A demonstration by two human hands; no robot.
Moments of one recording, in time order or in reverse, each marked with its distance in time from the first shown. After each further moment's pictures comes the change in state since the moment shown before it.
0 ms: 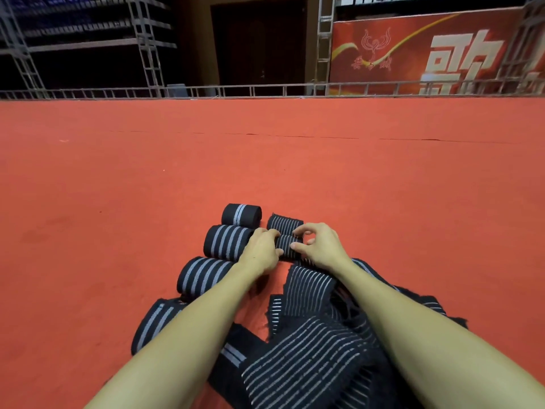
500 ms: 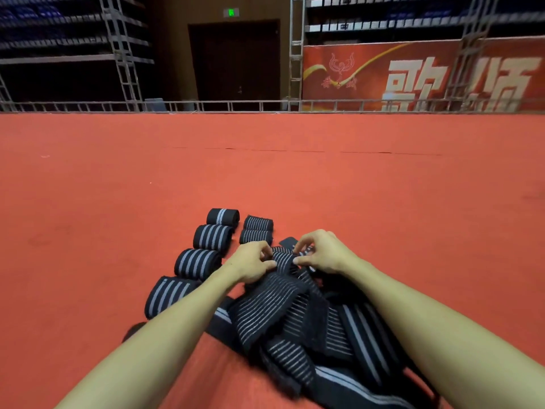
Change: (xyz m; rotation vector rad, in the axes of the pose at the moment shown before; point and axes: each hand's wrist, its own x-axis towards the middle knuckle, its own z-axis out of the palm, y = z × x) left_hand -0.124 0.057 -0.041 -0.043 -0.134 0.111; right_hand -0.122 -0.037 -0.106 -0.234 -0.175 -0.050
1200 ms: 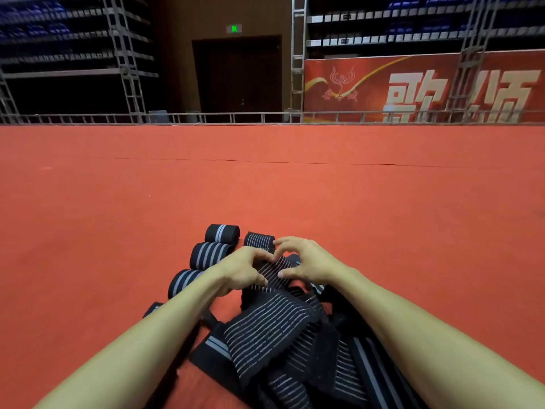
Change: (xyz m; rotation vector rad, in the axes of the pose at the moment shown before) left_hand 0.024 -0.011 -0.031 -0.248 -0.168 0.044; right_hand 0.045 -0.011 0.008 0.043 -0.074 -0.237
